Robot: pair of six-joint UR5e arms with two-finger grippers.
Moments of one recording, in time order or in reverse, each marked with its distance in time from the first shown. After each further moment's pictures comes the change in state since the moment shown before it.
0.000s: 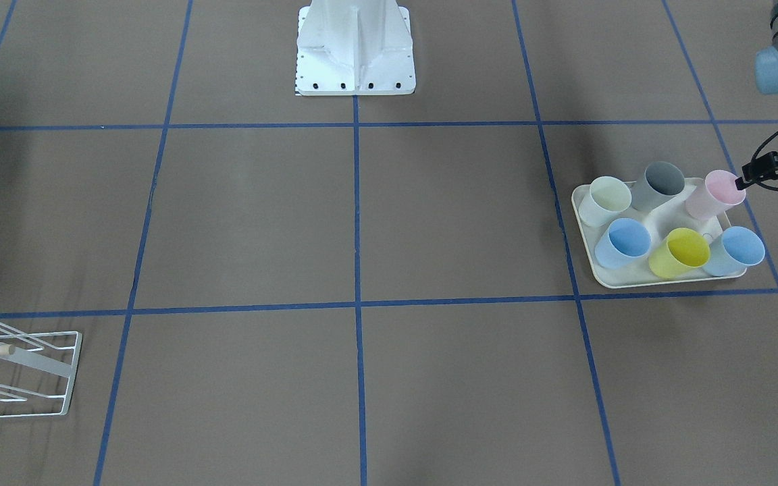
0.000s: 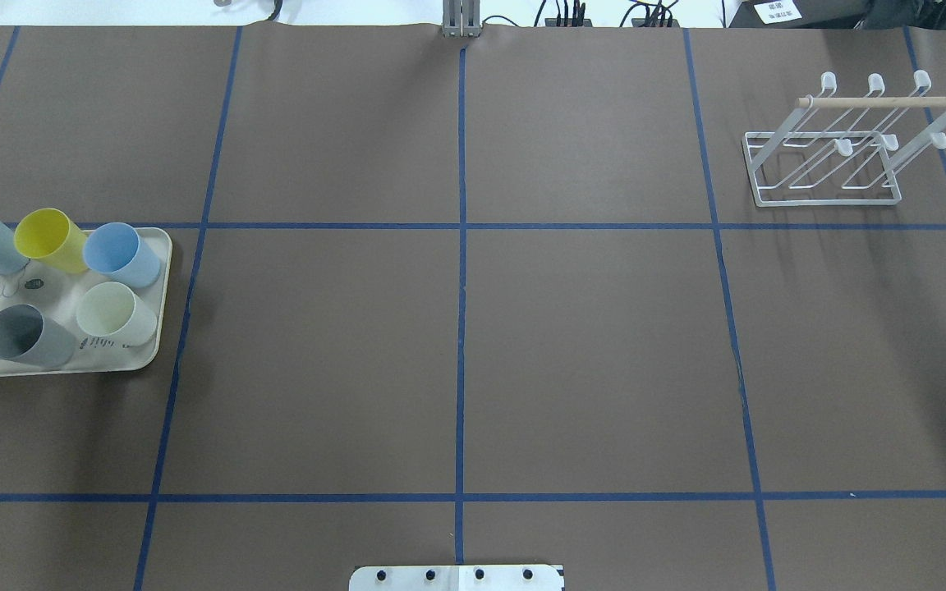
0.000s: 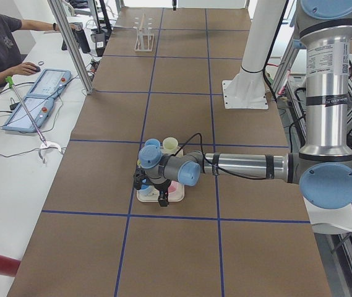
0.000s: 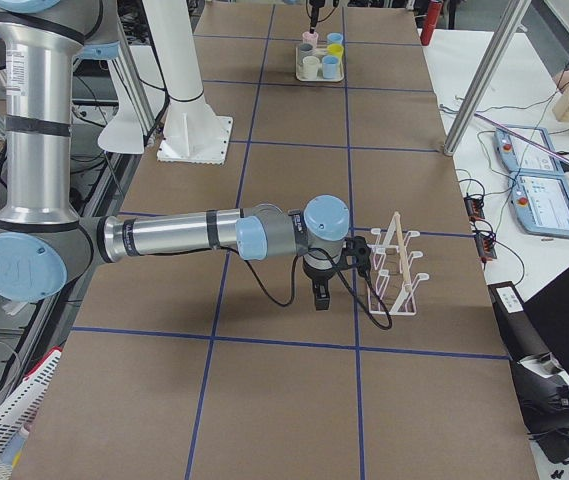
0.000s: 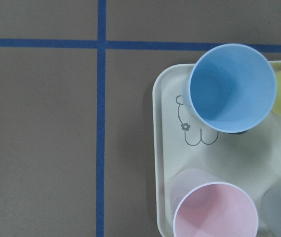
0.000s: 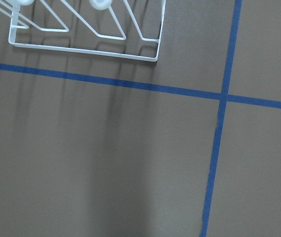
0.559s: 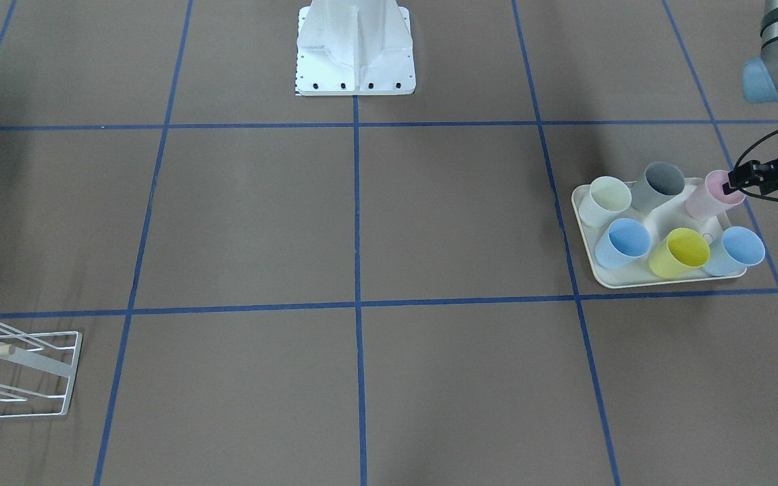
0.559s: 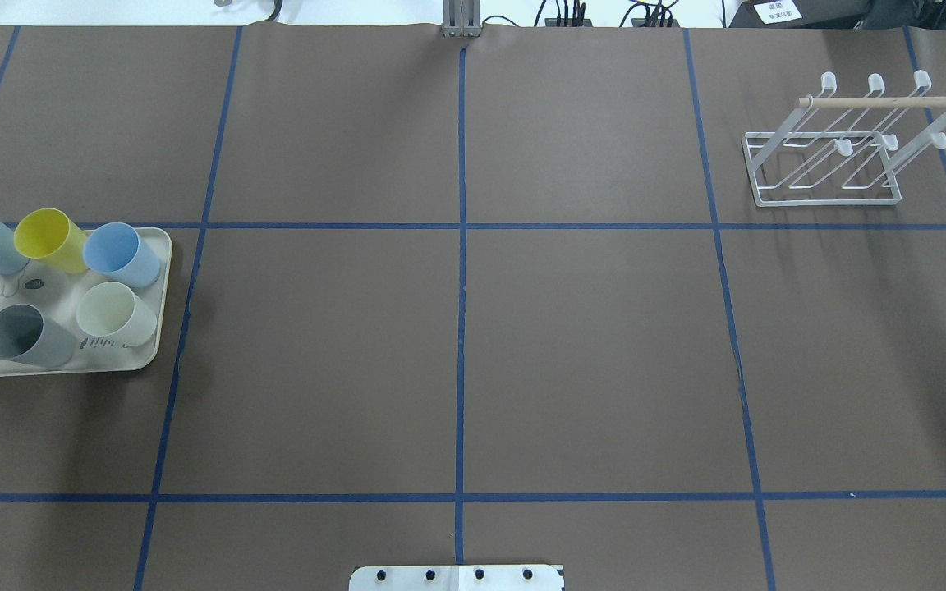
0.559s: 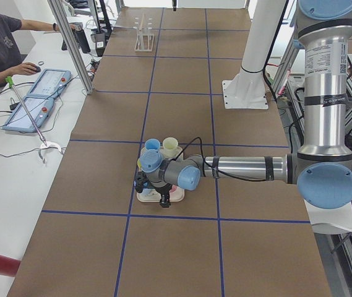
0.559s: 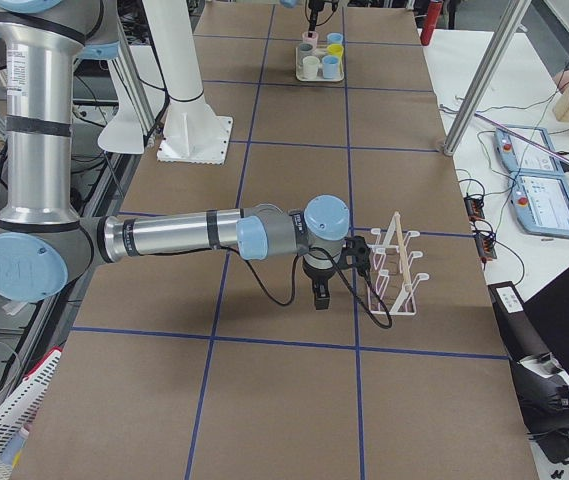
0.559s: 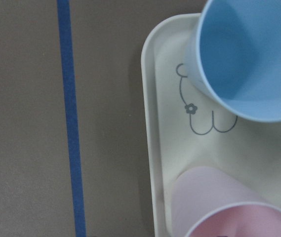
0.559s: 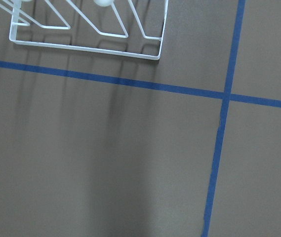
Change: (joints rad) left arm 0.016 -0.002 0.031 -0.035 -0.001 -0.028; right arm -0.007 0.000 -0.001 0.002 -0.001 0.000
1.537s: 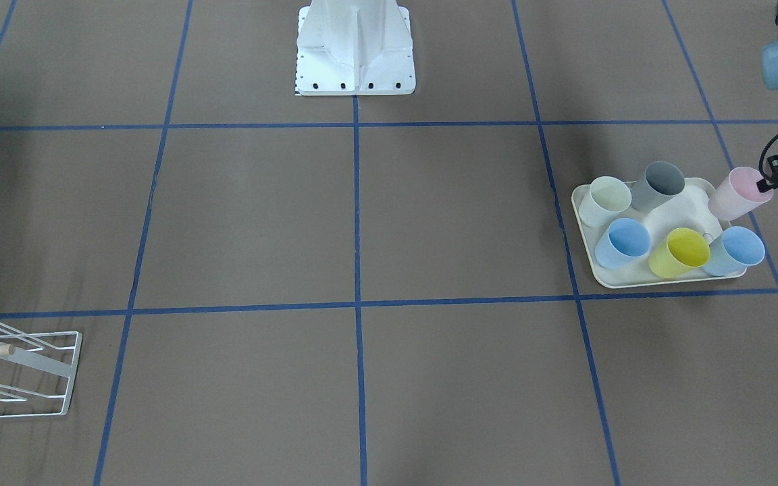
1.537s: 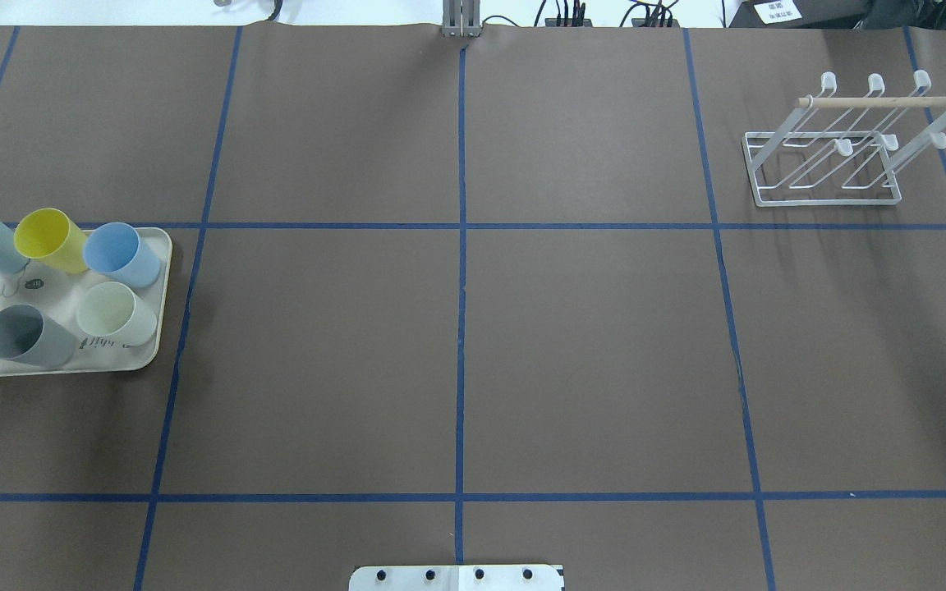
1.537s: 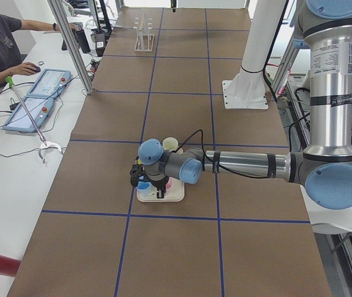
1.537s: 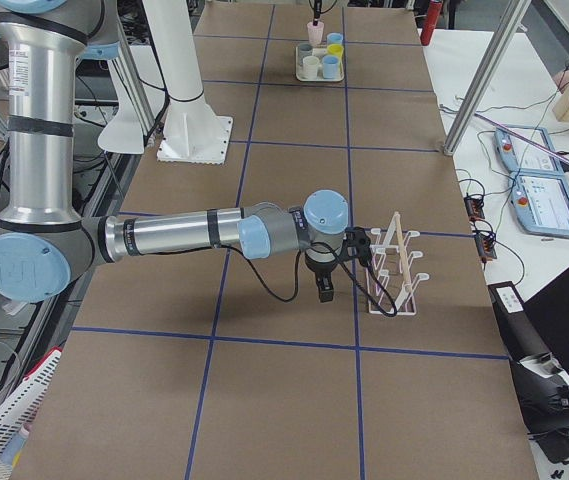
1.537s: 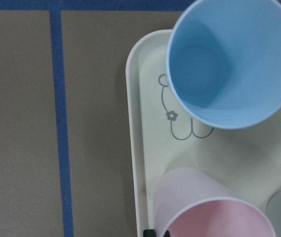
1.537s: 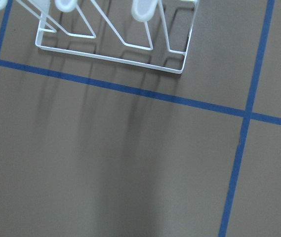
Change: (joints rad) left arm -0.108 0.012 -0.122 0.052 -0.009 -0.014; right arm -0.035 0.002 0.004 0.097 0.018 0.013
